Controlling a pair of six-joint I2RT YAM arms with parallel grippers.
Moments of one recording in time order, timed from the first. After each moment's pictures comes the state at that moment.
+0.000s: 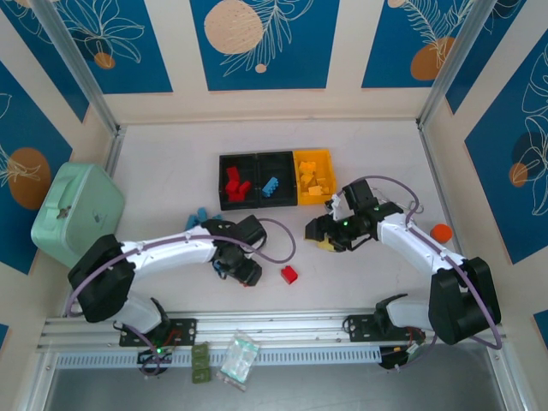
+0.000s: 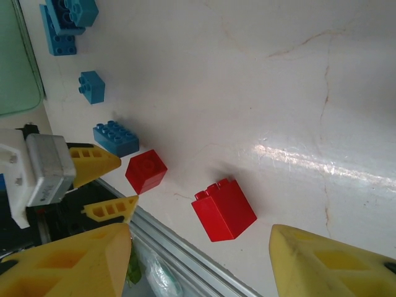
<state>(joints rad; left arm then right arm) -0.95 1.49 0.91 -0.82 0.10 -0.39 0.34 1.27 0.77 -0.67 -0.68 0.56</state>
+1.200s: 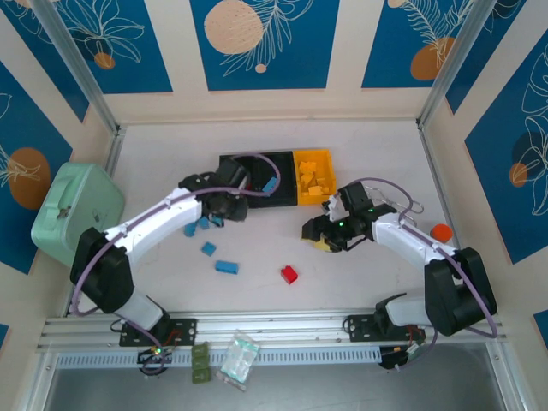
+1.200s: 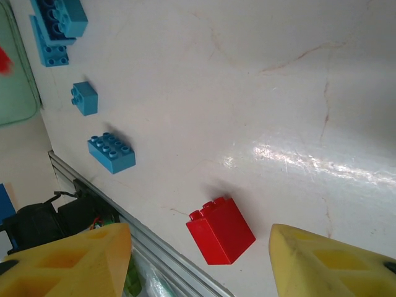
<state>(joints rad) -0.61 1.56 1.28 -0.82 -0.08 -0.39 0.38 1.33 0.74 -0.56 -0.67 0.62</state>
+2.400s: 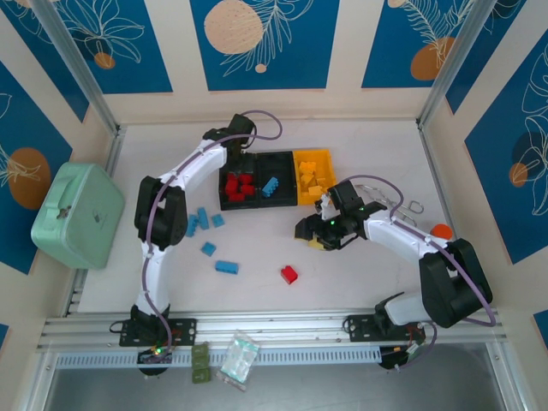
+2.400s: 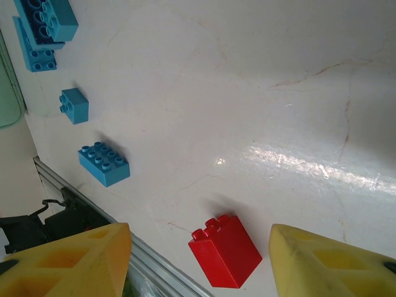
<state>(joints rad) -0.45 2.18 1.93 -0.89 -0.11 -0.35 0.44 1.38 0.77 -0.52 -0.60 0.66</state>
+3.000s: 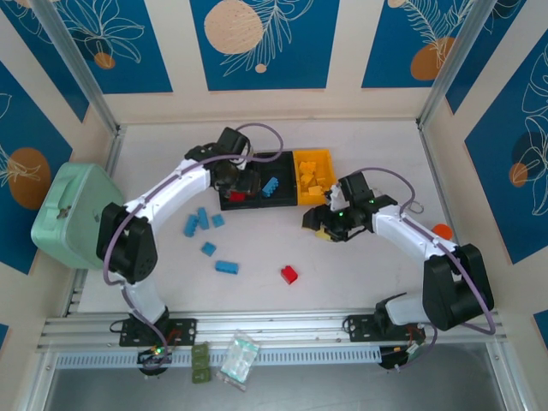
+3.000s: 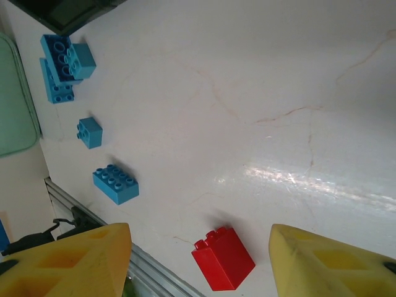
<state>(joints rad) -0.56 1.76 1.52 -0.82 0.06 -0.29 0.33 1.35 0.83 -0.60 -0.60 0.62</state>
